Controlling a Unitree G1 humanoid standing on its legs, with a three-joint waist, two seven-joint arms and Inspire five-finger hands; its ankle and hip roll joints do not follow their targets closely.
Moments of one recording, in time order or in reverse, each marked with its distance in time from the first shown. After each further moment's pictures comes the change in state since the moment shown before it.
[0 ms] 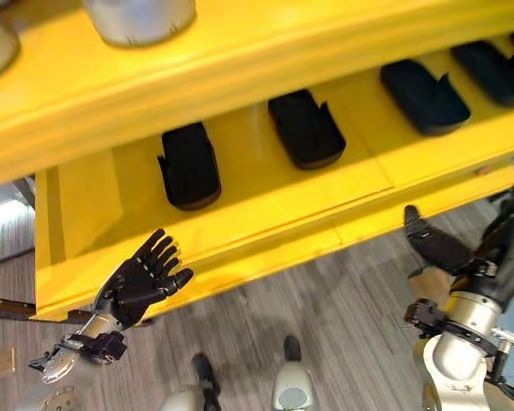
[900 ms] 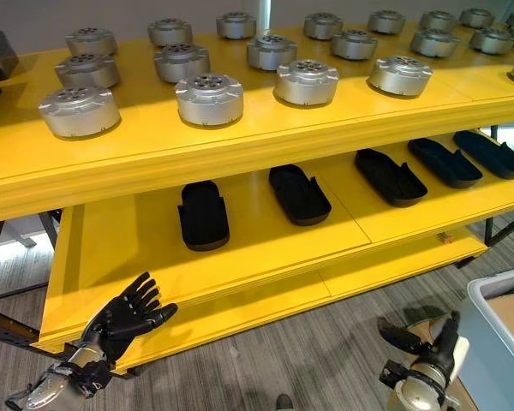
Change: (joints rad) left arm 0.053 0.043 0.040 0.122 0.057 0.064 -0.032; right arm 0.089 0.104 0.137 0.518 0.136 0.260 -0.054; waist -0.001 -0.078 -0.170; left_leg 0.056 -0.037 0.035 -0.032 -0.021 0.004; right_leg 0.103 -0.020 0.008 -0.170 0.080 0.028
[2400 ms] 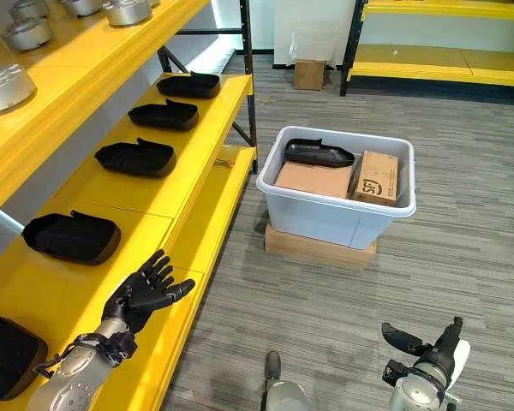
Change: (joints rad) left arm -0.173 -0.013 -0.134 -0.006 -0.021 -0.024 0.204; right arm -0.135 -0.026 0.043 0.182 -0.061 -0.023 0.045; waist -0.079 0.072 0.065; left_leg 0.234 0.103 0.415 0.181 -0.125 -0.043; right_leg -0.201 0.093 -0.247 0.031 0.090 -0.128
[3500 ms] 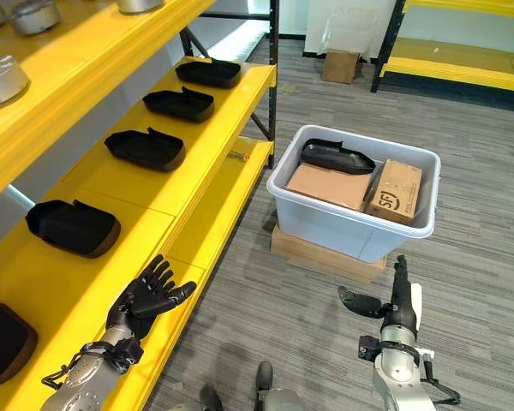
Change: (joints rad) left arm 0.069 -0.046 -0.040 0.022 -0.002 -0.070 0.042; right arm -0.034 -0.049 0.177 -0.218 -0.074 -0.046 0.162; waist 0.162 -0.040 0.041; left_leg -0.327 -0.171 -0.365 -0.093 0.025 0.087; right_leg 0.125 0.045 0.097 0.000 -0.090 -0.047
